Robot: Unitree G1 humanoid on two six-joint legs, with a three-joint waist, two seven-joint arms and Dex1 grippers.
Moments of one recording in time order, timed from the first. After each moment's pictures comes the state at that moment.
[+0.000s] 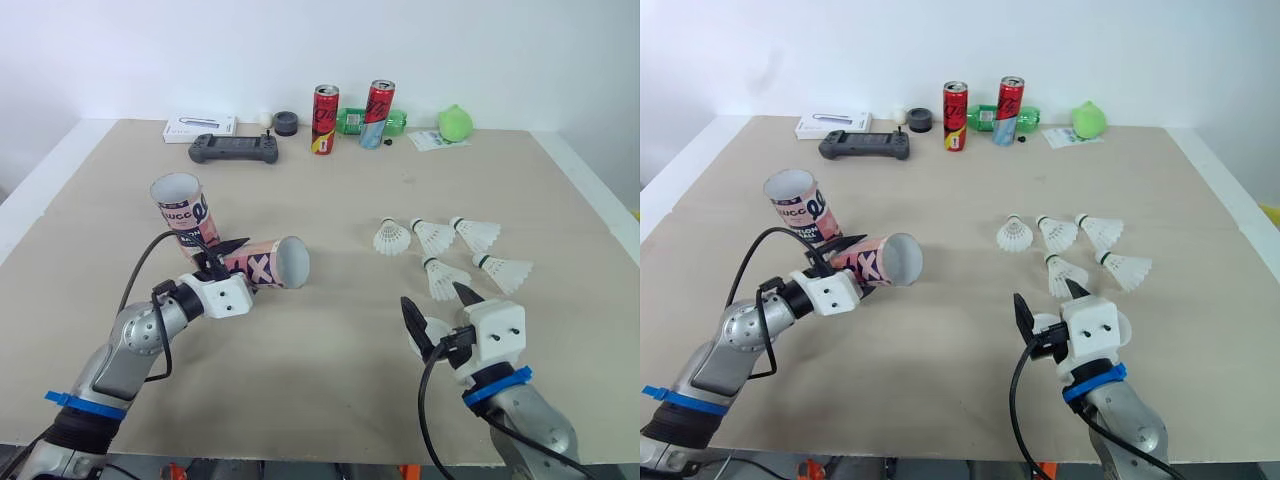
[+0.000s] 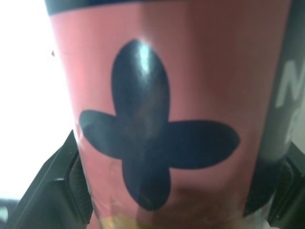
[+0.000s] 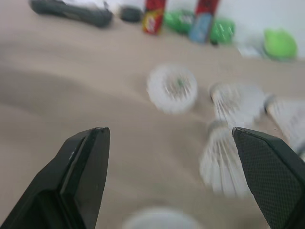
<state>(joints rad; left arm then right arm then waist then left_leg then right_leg) -0.26 0.59 -0.12 -0.03 0.31 -0.30 -0.48 0.33 -0.21 -0.11 -0.79 0.10 0.43 0.23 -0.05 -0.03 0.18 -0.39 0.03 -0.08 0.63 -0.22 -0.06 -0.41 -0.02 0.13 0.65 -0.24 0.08</state>
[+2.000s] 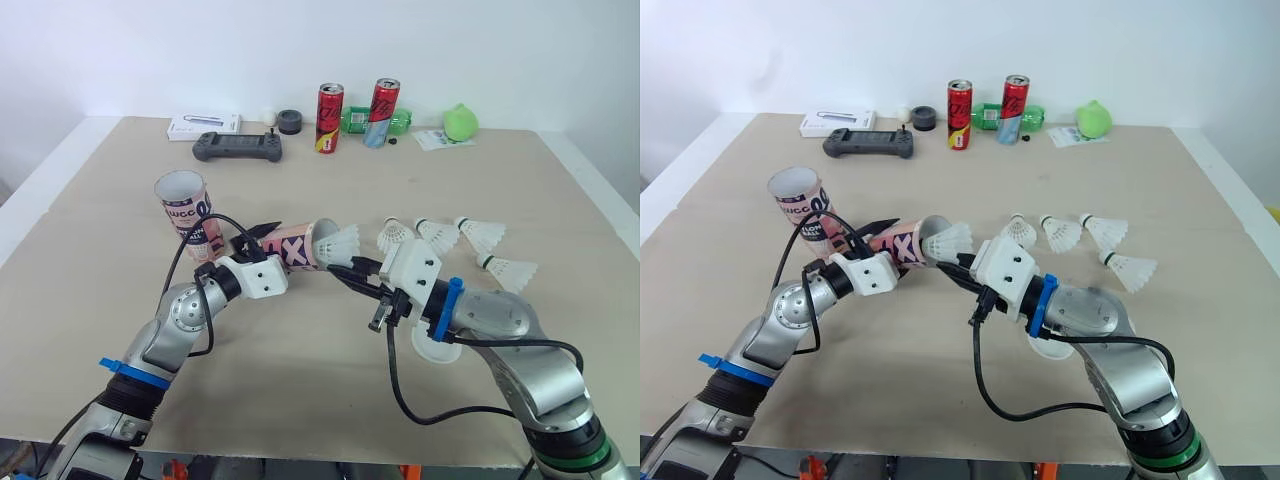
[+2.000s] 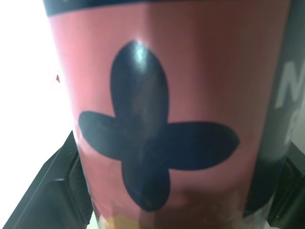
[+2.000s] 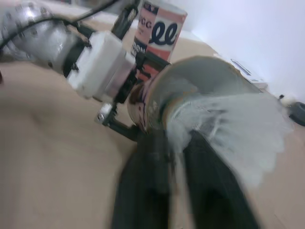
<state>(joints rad) -0.40 0.45 -0.22 0.07 0.38 -0.27 -0.42 -0.28 -0.55 0.13 -0.63 0.33 0.49 0.65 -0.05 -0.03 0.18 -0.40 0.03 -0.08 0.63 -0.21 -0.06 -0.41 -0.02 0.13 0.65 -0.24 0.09</state>
